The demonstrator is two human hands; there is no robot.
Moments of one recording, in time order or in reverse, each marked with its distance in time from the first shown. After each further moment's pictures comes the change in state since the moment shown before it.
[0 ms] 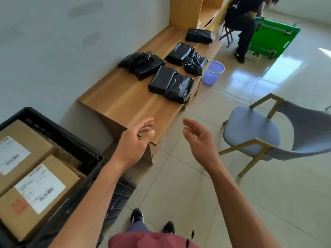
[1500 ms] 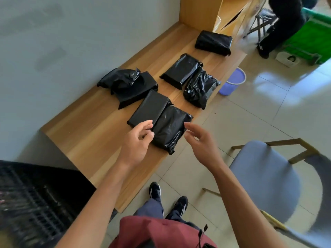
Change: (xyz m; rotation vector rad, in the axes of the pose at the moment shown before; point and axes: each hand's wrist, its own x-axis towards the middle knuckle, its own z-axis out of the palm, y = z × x) left_hand 0.365 0.009 0.116 -0.103 0.173 -0.240; right_hand 0.403 0.058 -0.091 -0.102 -0.231 0.060
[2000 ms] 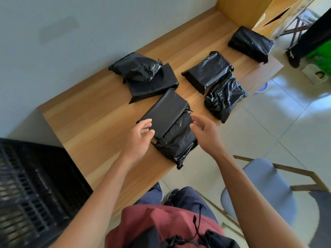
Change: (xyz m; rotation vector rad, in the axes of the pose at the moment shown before) left_hand 0.095 -0.054 -0.024 -0.075 0.078 -0.282; right_hand 0.148 -0.008 0.047 -0.222 -0.153 0.066
